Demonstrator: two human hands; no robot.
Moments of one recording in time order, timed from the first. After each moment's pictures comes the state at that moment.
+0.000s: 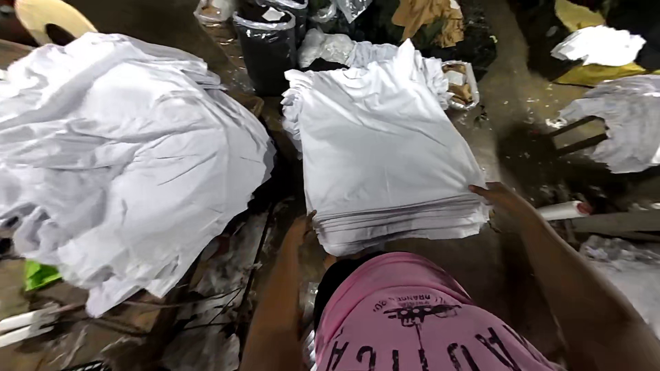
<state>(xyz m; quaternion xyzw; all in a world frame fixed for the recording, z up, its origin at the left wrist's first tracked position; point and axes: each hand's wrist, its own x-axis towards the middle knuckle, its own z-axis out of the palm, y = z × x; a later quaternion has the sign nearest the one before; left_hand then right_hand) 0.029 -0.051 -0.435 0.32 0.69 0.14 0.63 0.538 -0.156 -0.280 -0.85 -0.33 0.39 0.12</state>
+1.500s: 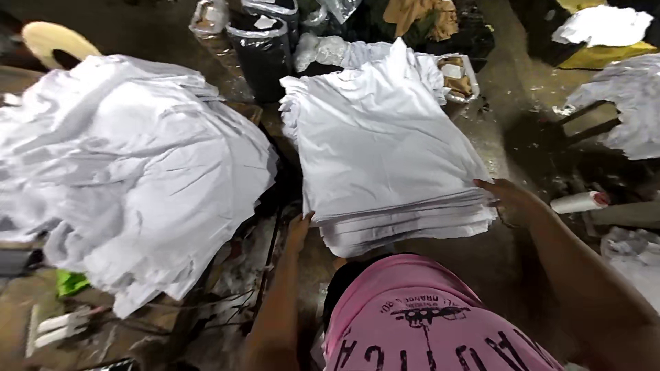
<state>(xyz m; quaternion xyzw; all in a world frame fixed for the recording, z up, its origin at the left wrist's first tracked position) 0.023 -0.053 -0.396 0.42 0.71 0.18 0.54 0.542 -0.159 -0.288 -0.85 -0.23 0.44 0.19</state>
